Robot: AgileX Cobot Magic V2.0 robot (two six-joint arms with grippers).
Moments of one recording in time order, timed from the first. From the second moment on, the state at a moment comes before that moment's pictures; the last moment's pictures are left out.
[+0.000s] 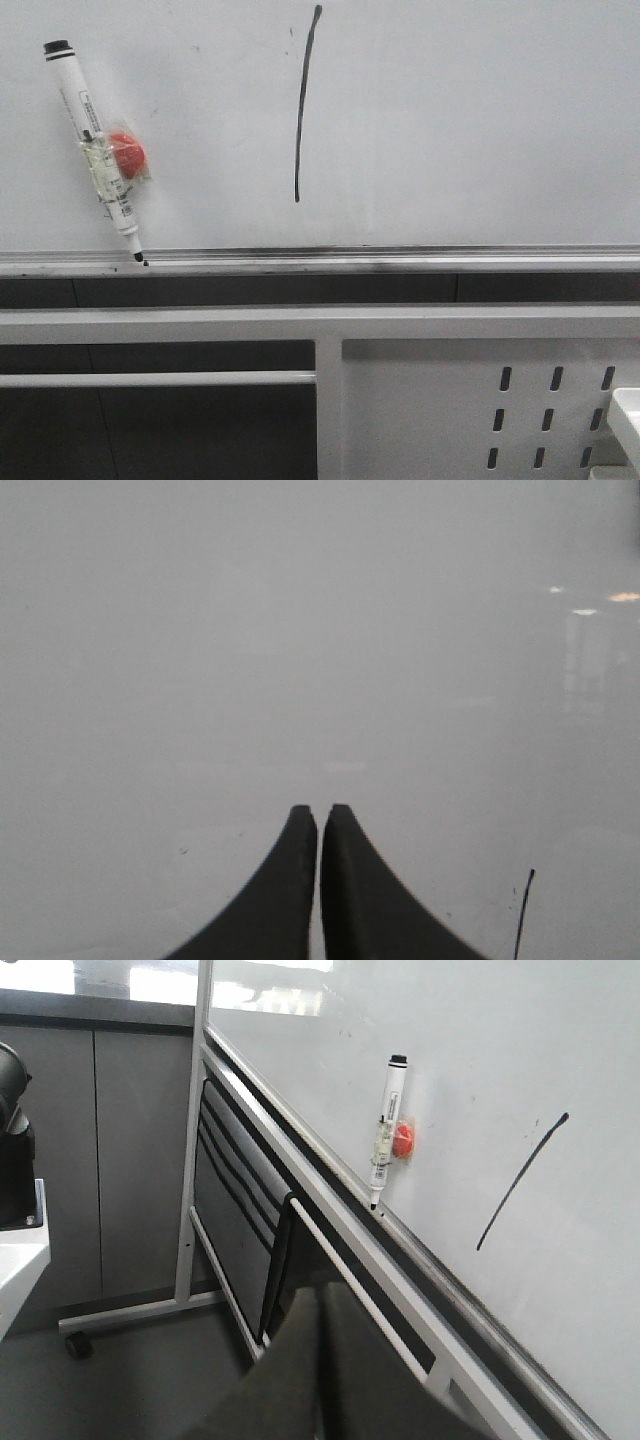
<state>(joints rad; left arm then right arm) -0.20 0.09 -0.32 1.47 -0.14 -1.59 0.78 0.24 -0.30 0.66 0.32 -0.91</state>
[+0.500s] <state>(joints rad) -0.14 0.08 -0.21 -0.29 0.35 0.30 0.78 0.24 -0.30 0.66 0.32 -0.91</state>
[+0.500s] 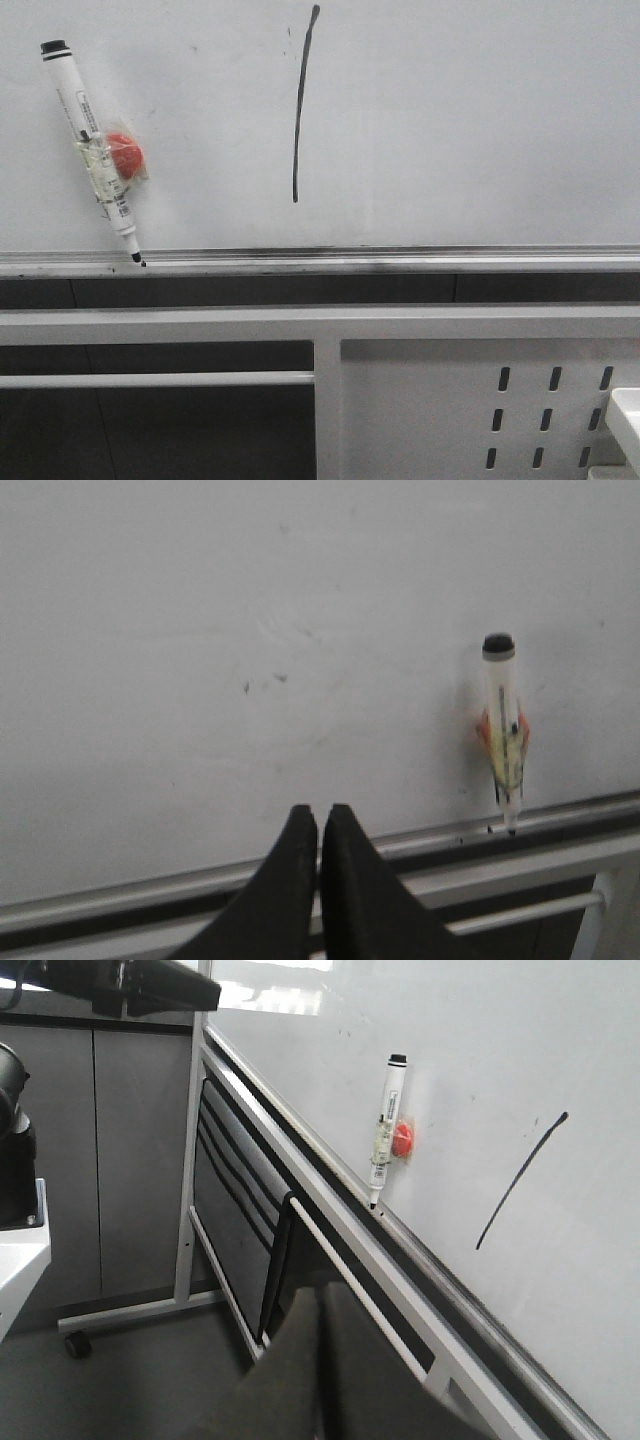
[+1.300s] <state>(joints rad) 0.02 -0.01 0.00 -0.15 0.16 0.05 0.78 0.24 -0.30 0.66 0.33 -0.91</state>
